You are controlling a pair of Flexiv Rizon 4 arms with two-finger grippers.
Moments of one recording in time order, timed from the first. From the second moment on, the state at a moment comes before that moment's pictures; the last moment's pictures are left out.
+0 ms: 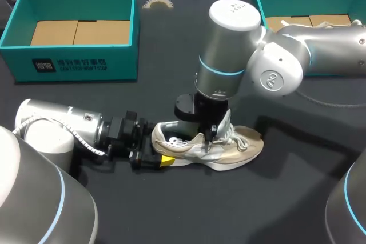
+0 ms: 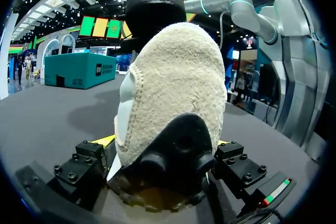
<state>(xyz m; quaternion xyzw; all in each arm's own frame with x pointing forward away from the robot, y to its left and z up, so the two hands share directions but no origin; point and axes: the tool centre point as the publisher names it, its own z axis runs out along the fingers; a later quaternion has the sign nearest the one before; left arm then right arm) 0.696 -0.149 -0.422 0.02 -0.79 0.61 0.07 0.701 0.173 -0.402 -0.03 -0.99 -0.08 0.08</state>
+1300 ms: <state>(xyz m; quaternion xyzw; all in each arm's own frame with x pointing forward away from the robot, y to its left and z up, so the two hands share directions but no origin) 0.697 -0.149 -0.422 0.02 -0.79 0.61 0.07 0.706 0.174 -0.345 0.11 -0.95 -0.28 0.03</state>
